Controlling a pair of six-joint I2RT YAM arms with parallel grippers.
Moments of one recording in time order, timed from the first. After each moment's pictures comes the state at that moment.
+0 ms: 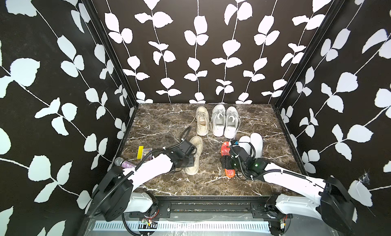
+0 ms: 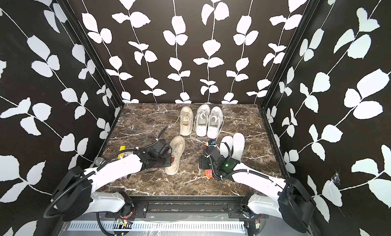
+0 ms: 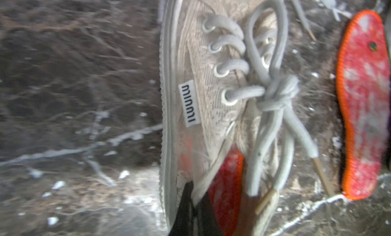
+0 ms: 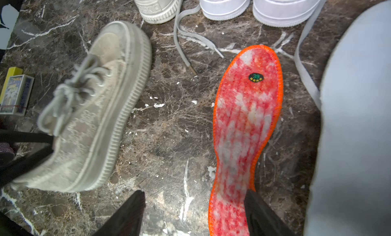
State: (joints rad) left arm -0.81 1.35 0.77 -0.52 -0.10 -0.74; right arm 0.85 1.18 0.64 -0.30 0.17 0.69
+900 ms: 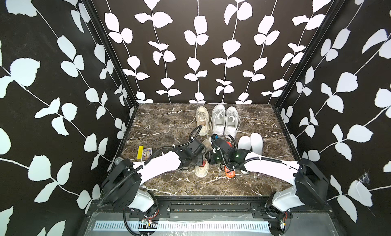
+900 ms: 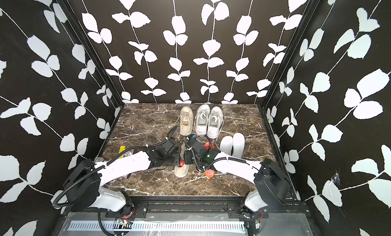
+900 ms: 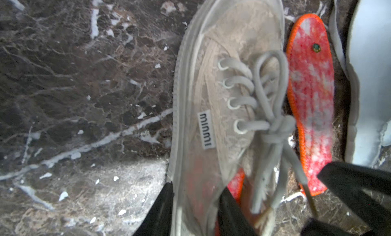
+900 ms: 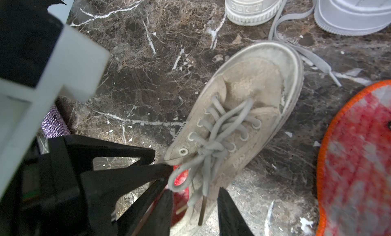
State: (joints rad) left arm -0.87 1.43 0.85 -0.47 -0.10 -0.75; right arm 0.95 1.50 0.94 -0.27 0.07 0.65
